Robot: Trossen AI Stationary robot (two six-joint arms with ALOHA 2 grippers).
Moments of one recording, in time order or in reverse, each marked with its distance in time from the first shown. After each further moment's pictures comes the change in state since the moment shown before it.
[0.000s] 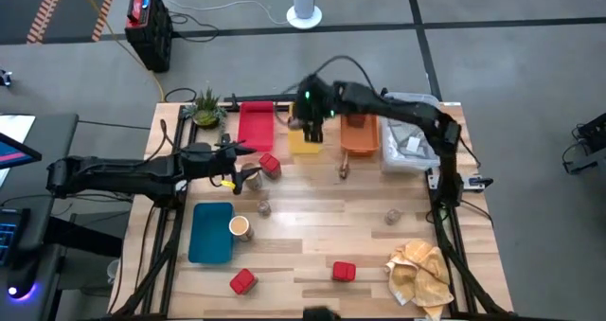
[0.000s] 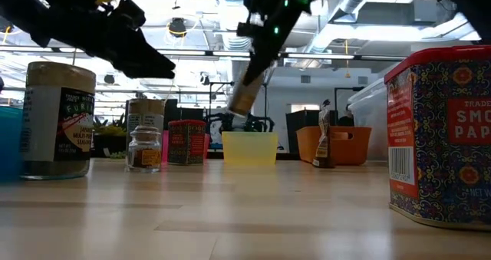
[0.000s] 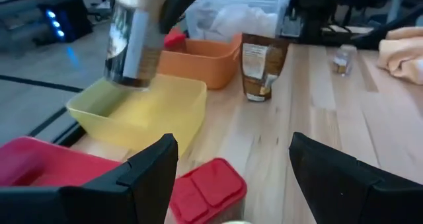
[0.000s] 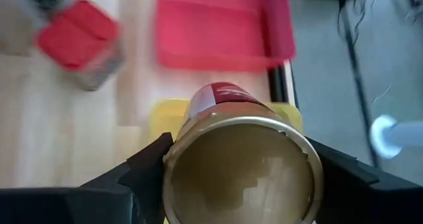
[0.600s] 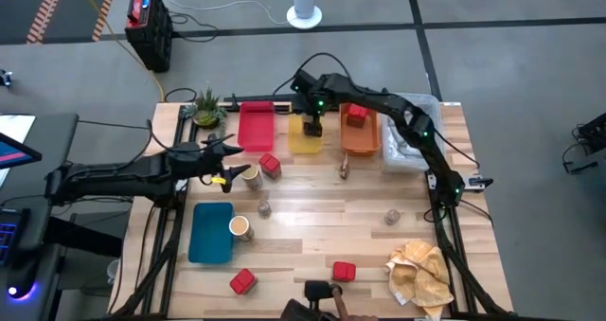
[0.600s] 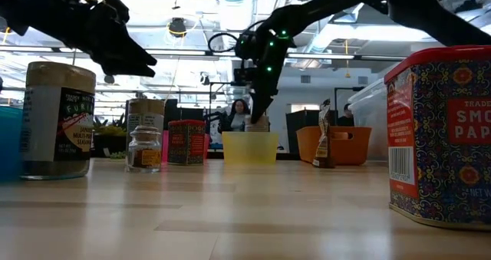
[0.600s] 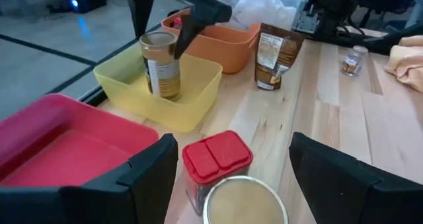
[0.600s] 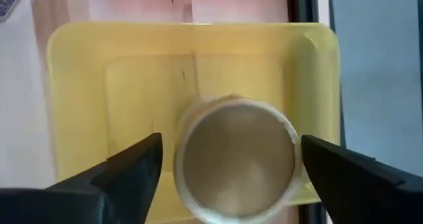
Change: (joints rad) left arm -0.001 -0.213 0.029 -0.296 -0.056 -0.115; right arm -0.089 0.269 0.222 -0.204 -0.011 -0.026
